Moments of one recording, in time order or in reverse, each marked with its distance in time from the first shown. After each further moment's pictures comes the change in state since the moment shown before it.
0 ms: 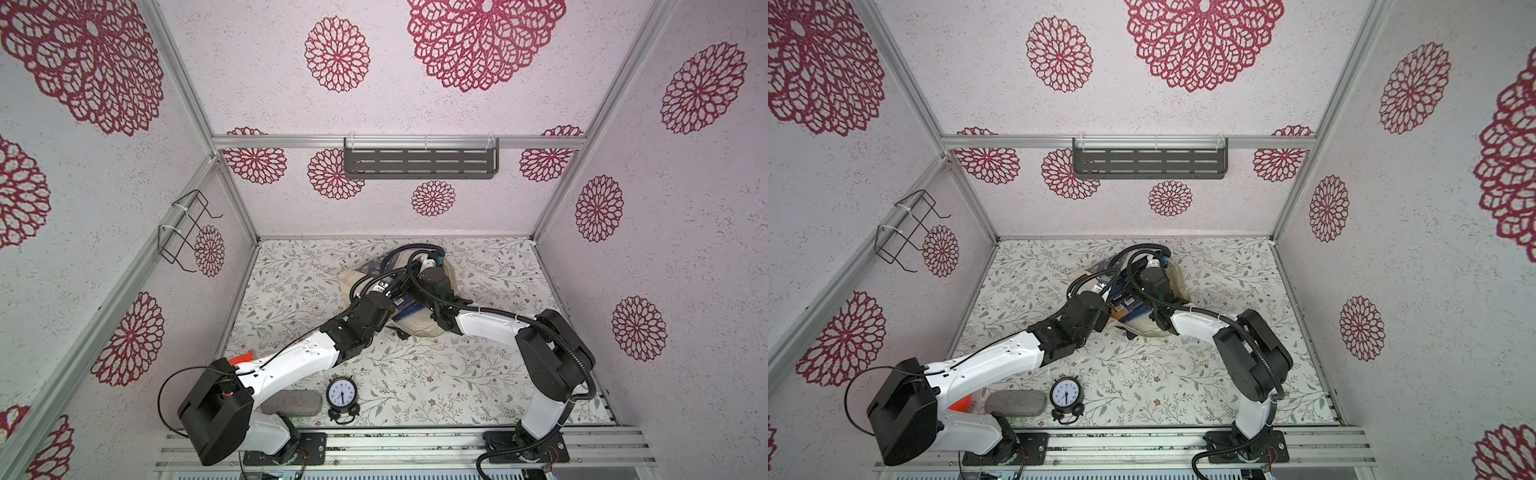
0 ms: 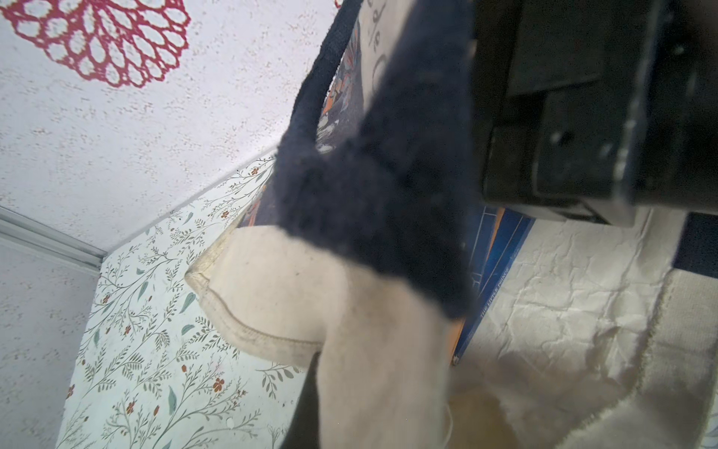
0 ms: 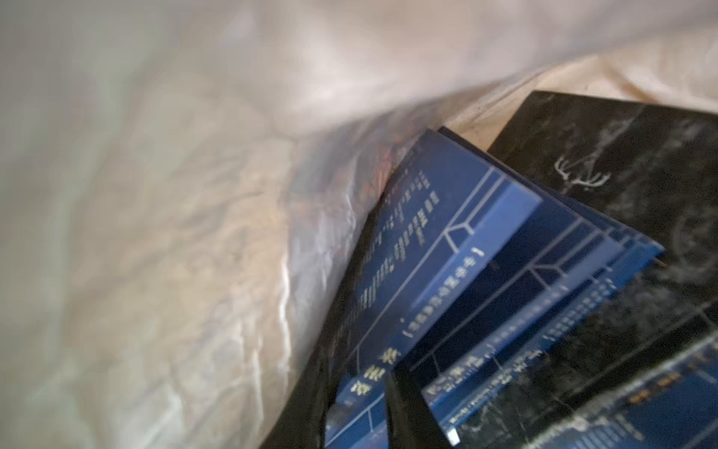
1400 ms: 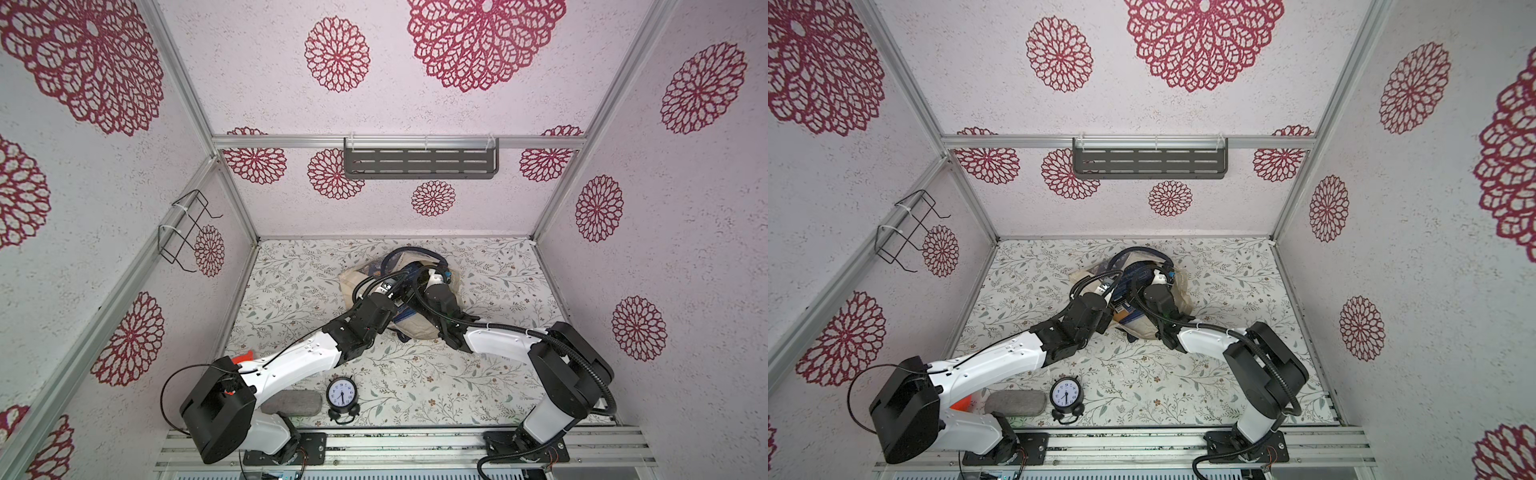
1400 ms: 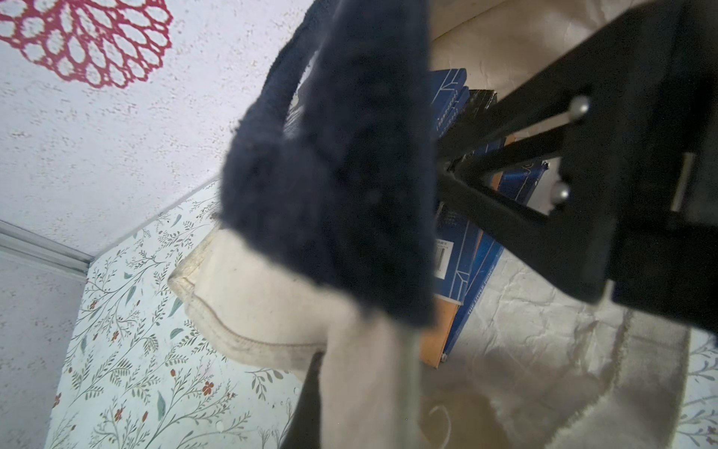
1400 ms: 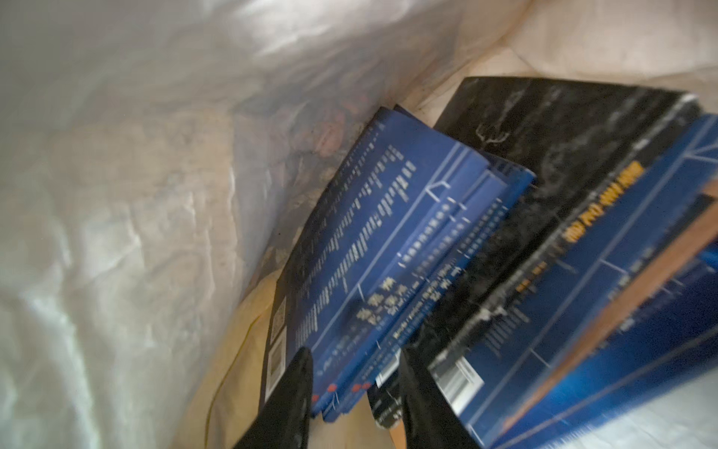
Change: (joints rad) left arm -0.008 0.013 0.000 0.000 0.014 -0.003; right arm 0.056 -0.104 -0.181 0.047 0.115 0.006
